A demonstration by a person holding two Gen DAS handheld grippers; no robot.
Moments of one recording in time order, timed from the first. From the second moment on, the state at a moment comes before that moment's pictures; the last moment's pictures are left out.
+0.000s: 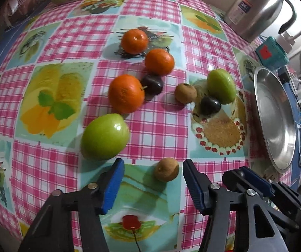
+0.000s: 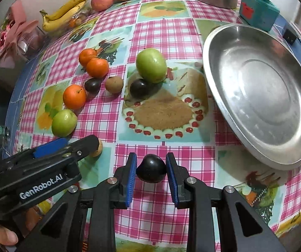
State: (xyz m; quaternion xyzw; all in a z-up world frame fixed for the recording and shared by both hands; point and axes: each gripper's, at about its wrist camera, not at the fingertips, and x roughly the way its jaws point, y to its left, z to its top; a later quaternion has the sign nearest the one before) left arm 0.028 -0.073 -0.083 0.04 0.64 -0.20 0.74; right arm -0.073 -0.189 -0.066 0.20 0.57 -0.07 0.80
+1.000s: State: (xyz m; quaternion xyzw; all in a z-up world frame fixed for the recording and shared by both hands) left arm 0.032 -0.078 -0.054 0.02 0.60 -0.21 0.77; right arm -0.075 -0.197 -0.047 0.20 0.54 -0.09 0.81
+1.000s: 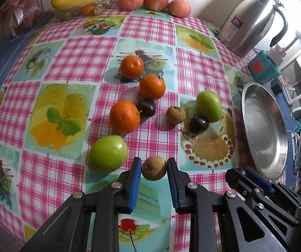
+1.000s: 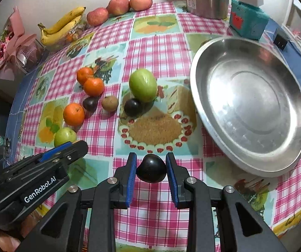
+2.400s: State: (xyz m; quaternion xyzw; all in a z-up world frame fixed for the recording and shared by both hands) left arm 0.008 -0.261 -0.030 0.17 0.51 -0.33 0.77; right arm -0.101 -0.368 -0.050 0.30 0.50 -0.30 0.76
